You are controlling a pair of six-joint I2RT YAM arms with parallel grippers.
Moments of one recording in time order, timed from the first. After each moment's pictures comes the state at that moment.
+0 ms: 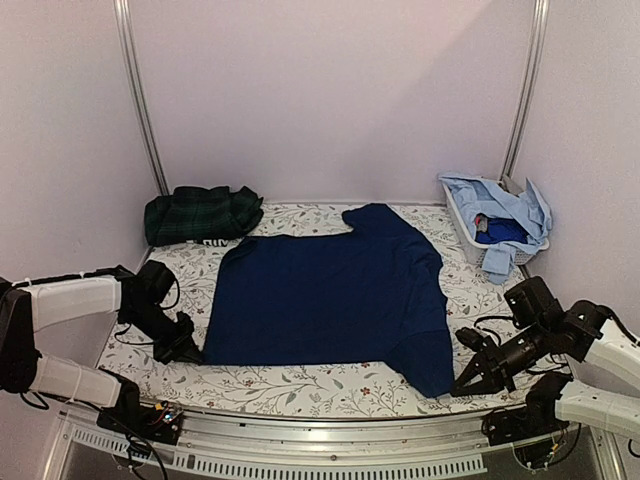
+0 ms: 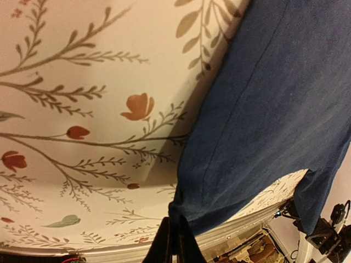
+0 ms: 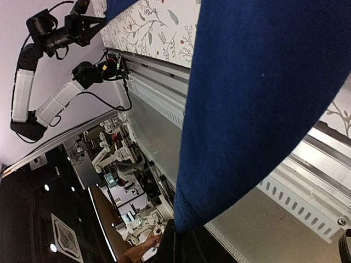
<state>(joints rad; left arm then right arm) -0.24 1.23 0.55 -0.78 0.50 -0.77 0.51 0.64 0.46 -0.90 -1.00 0.85</state>
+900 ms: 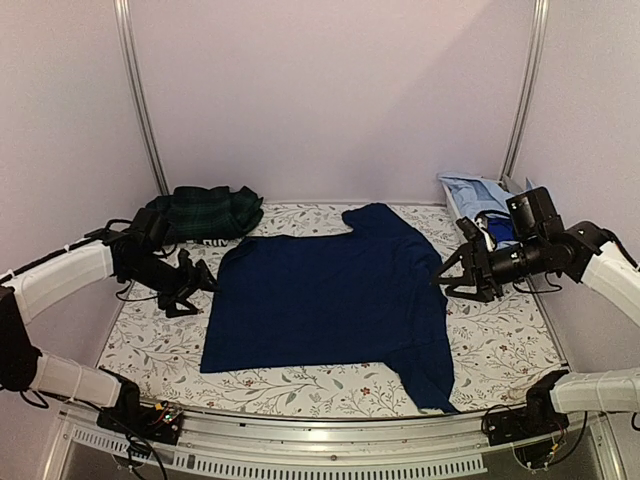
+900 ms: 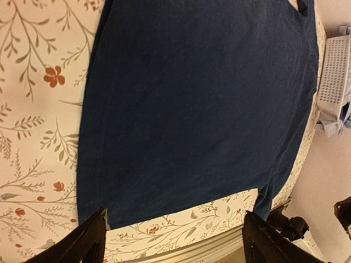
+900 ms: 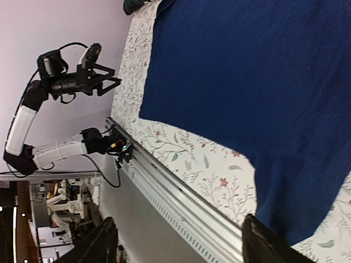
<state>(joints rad) -0.25 1.23 0.83 -0.76 0.43 -0.72 0.47 1.01 0.94 -0.76 -0.73 0.60</state>
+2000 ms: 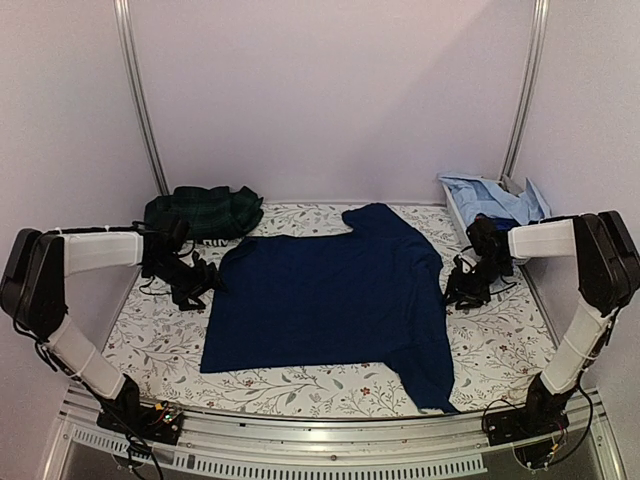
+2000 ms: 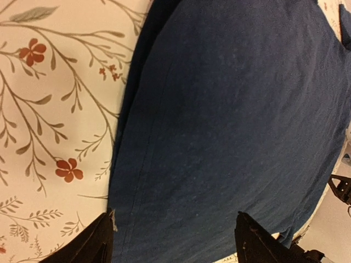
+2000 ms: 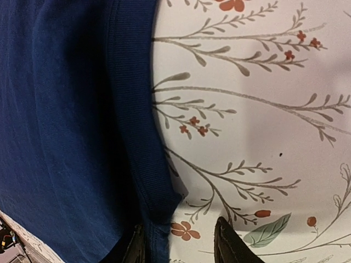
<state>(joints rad) -0.22 1.55 0.91 -0.56 0.32 -0.67 0.21 1.73 1.00 -0.59 -0.28 0.36</state>
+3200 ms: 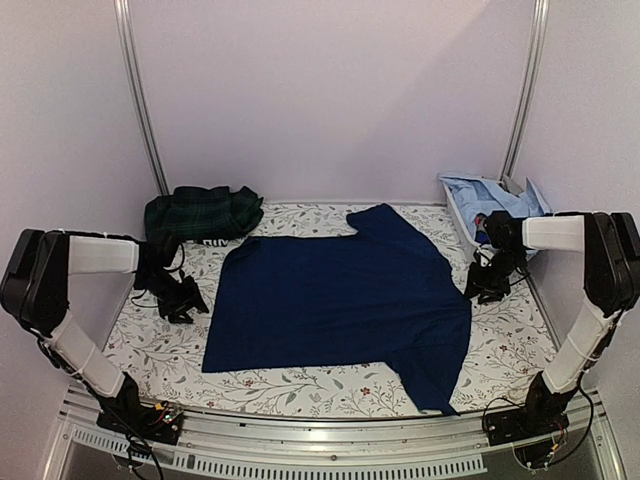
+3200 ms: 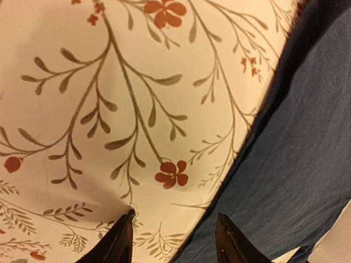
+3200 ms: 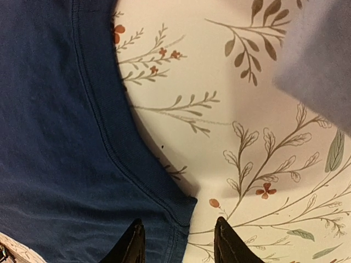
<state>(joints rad) -0.12 1.58 0.81 -0.58 0.25 -0.64 0.09 1.72 1.06 -0.73 -0.15 0.28</state>
